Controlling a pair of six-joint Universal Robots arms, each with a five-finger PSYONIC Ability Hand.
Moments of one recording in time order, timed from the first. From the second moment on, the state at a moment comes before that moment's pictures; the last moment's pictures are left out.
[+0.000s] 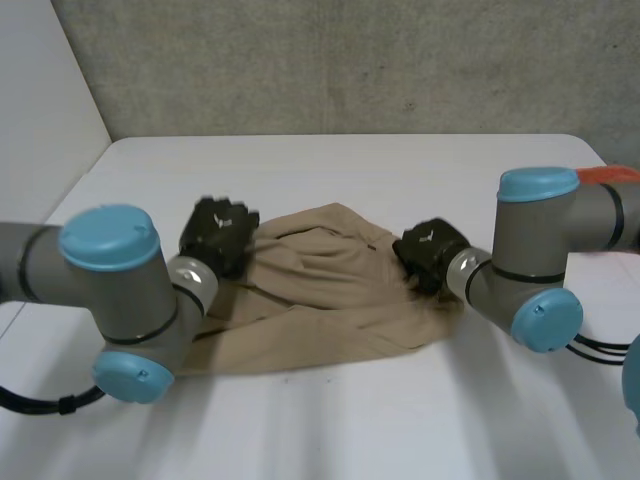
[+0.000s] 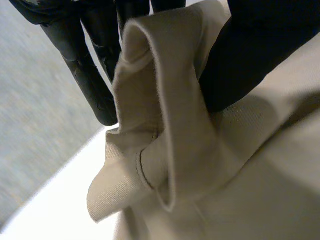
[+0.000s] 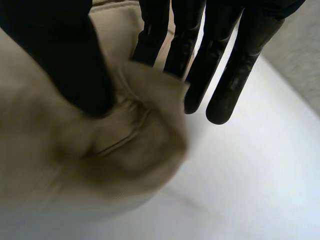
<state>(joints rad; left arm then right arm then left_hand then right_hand) 4.23 -2.14 -1.50 3.48 -1.59 3.58 1.98 -0.72 1.06 0.14 1.36 2.55 1.15 1.19 1.18 1.19 0.96 0.89 1.13 1.09 1.11 0.78</state>
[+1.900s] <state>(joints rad) 4.20 -1.88 -1.47 3.35 -1.57 3.38 1.96 -1.08 1.11 0.30 1.50 2.52 0.56 0.53 0.53 0.53 0.36 0.20 0.22 0.22 0.24 0.07</state>
